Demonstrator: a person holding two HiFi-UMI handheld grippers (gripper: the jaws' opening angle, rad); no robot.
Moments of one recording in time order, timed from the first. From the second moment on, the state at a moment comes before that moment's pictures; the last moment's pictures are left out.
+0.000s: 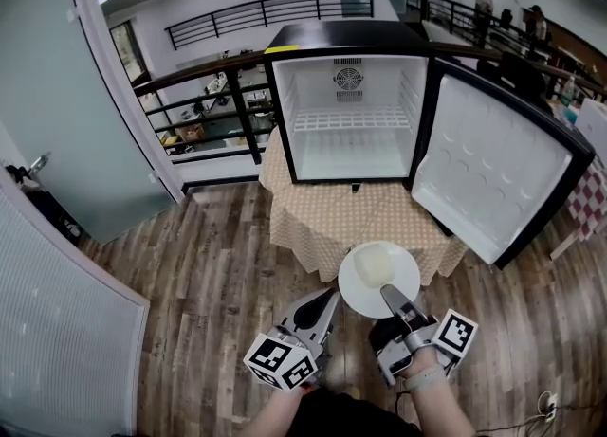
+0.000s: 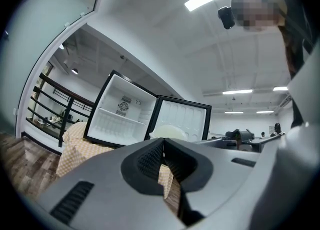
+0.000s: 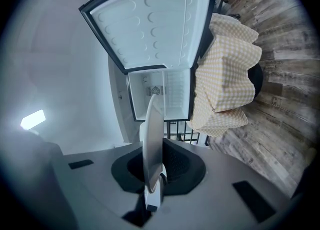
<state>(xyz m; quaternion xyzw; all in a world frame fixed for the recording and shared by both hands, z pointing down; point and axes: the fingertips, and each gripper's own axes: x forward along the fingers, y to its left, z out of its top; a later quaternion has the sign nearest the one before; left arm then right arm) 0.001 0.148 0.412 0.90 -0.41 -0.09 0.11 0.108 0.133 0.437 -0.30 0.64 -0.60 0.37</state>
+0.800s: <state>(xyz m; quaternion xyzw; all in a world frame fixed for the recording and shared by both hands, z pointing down) 0.018 0.144 0.415 0.91 -0.39 -0.08 0.11 0.124 0.137 0.444 -0.31 0.63 -0.60 0.39</state>
